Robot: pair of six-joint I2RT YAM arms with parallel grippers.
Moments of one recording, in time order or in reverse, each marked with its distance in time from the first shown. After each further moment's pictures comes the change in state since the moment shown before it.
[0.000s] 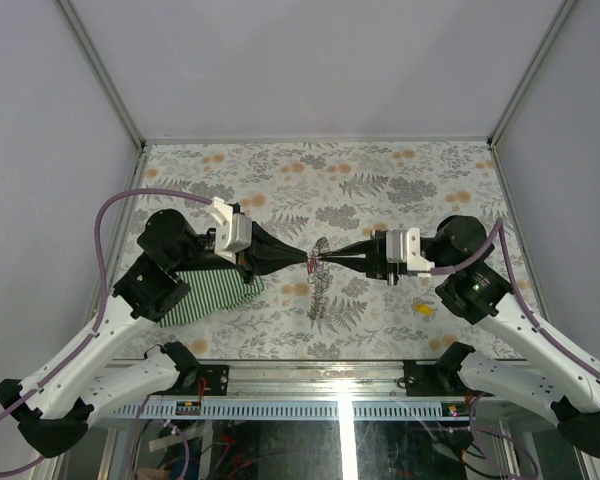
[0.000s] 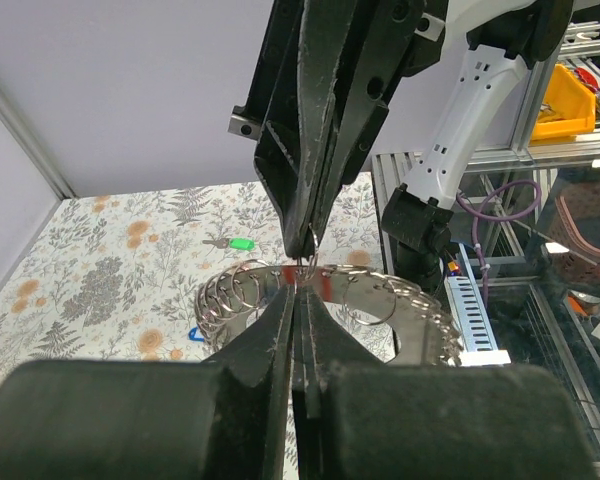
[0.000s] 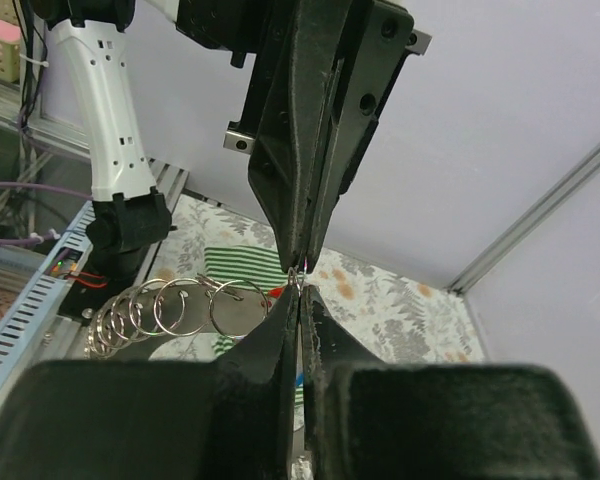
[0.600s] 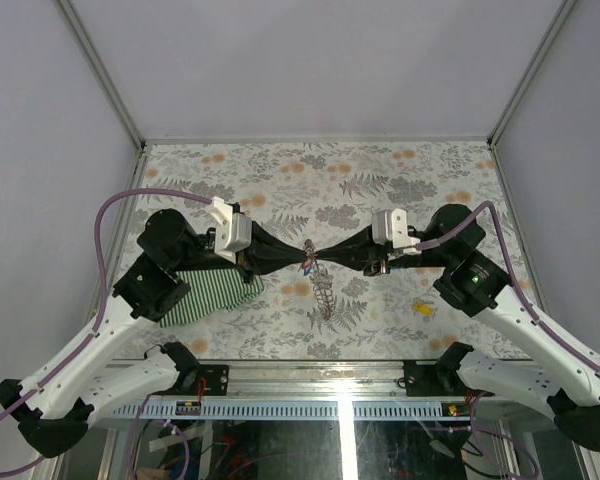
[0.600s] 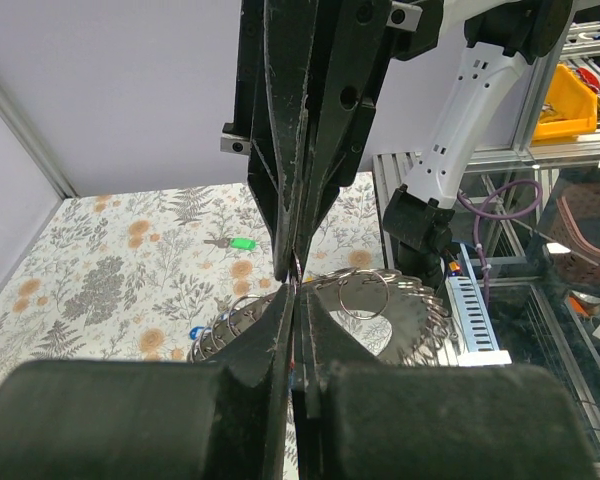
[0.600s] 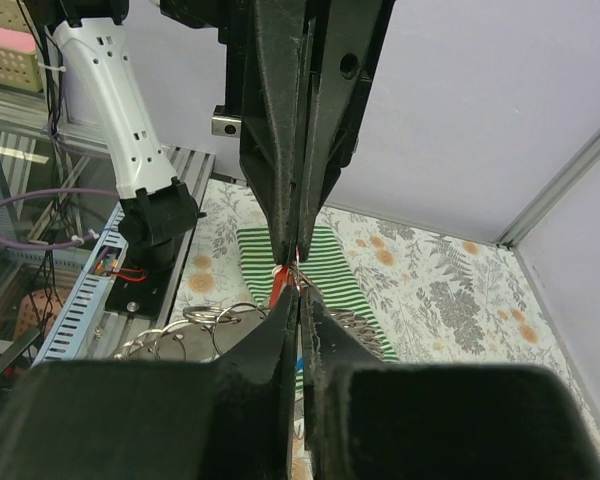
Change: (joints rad) left arm 0.000 0.000 0.000 0.000 0.005 0.000; right arm 0.001 0.061 0.093 -0.159 0.028 0.083
